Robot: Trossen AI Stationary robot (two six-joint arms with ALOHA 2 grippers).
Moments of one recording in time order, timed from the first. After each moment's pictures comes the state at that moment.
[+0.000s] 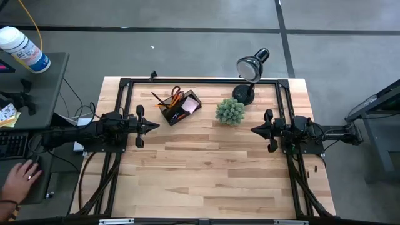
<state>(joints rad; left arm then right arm) 0.26 0.09 0.01 0.02 0.06 0.11 0.00 0.02 0.01 0.02 0.01 0.10</state>
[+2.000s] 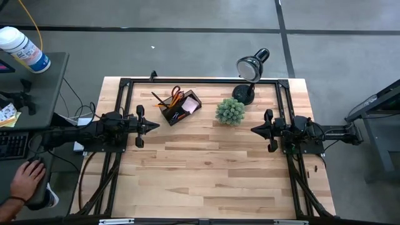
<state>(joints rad) 0.26 0.09 0.01 0.02 0.06 0.11 0.00 0.02 0.01 0.02 0.01 0.10</state>
